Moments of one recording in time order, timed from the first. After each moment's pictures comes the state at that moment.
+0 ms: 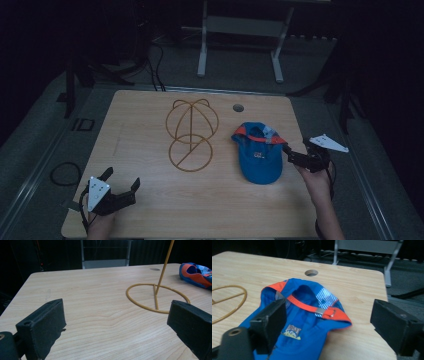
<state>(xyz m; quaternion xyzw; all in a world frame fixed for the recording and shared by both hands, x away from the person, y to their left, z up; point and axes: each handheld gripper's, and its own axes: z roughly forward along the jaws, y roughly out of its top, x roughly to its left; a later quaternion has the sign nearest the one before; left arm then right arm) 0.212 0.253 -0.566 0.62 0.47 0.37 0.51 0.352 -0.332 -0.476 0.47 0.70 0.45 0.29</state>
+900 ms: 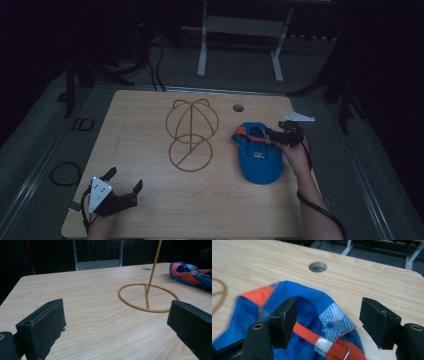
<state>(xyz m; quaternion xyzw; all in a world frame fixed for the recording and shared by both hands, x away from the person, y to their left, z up) 0.210 0.249 -0.564 0.63 0.44 0.36 0.52 0.457 -0.297 -0.504 0.45 0.76 0.40 0.25</state>
